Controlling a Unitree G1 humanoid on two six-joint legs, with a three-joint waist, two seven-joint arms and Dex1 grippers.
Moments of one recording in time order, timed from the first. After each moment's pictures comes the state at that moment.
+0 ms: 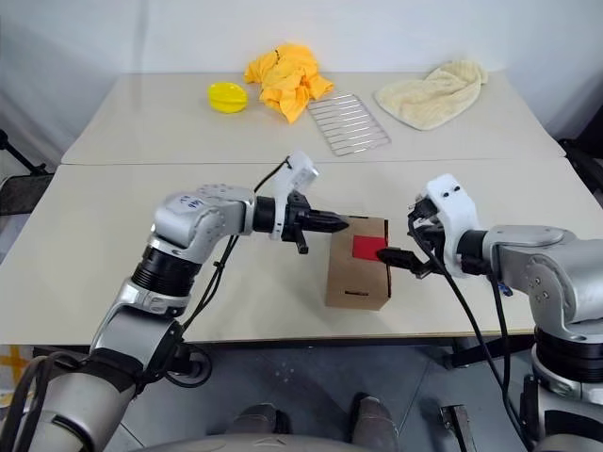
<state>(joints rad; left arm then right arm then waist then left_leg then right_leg) -1.01 0.27 -0.27 0.22 -0.38 0.95 -0.83 -0.60 -0.75 -0.20 -0.49 0.56 1.60 0.62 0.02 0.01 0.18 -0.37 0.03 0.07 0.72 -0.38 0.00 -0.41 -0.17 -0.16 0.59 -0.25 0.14</state>
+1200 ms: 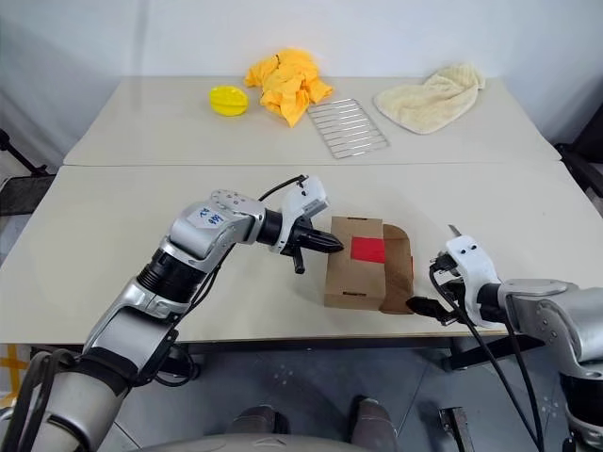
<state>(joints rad) -1.00 0.32 -0.39 0.21 -0.26 0.91 -0.90 -0.25 -0.88 -0.19 -0.39 0.60 1.37 0.59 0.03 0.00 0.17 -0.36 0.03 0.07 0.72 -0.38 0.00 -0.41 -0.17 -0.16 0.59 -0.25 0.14</state>
